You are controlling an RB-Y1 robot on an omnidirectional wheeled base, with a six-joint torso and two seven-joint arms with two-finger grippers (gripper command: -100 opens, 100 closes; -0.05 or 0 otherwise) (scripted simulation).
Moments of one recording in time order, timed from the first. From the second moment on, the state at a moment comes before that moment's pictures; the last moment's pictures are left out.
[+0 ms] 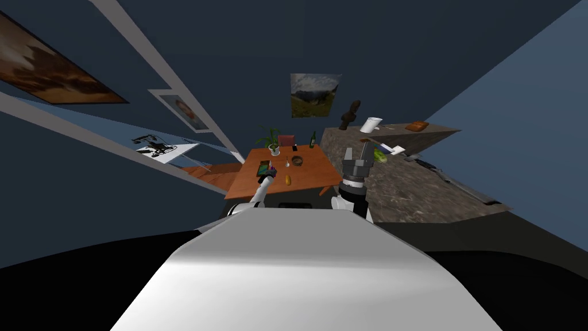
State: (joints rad) left arm -0.36 0.05 0.23 -0.77 0.79 -0.06 0.74; right arm 0.52 -0.02 0.07 -2.35 0.03 -0.54 0.08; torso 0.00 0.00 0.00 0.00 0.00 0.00
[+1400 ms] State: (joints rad) left arm -0.30 0.06 0.20 -0.87 0.78 0.03 0.72; right arm 0.52 -0.02 0.07 -2.35 0.03 -0.54 0.08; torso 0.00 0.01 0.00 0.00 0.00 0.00
